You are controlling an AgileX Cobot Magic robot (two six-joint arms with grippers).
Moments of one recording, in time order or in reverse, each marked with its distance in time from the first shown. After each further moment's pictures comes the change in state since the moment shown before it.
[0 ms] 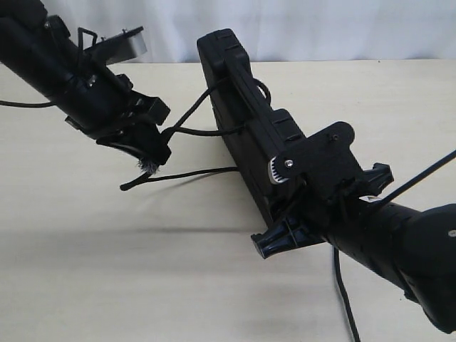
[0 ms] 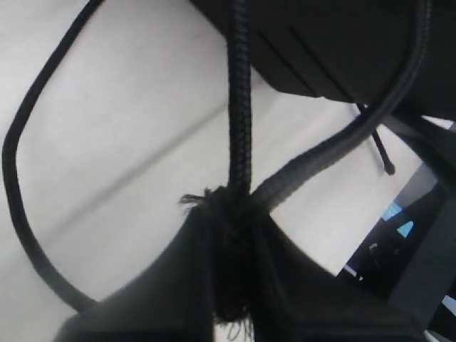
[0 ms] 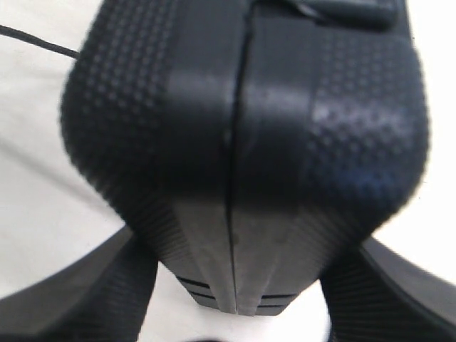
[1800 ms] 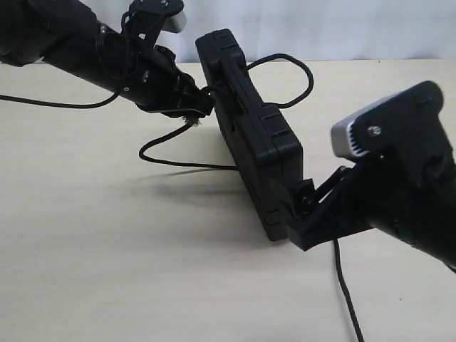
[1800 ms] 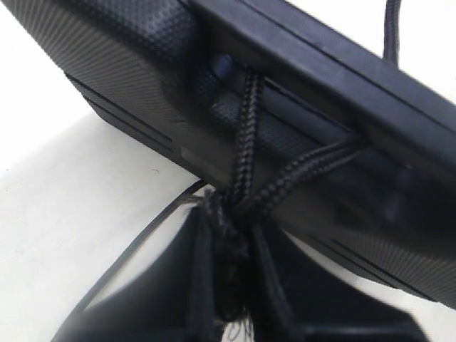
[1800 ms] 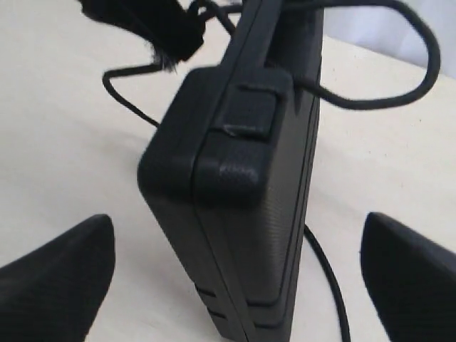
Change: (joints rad) left arm -0.130 0.049 0.000 -0.065 -0.515 0.243; right arm 0.000 -0.362 0.022 0.183 0.084 -0.248
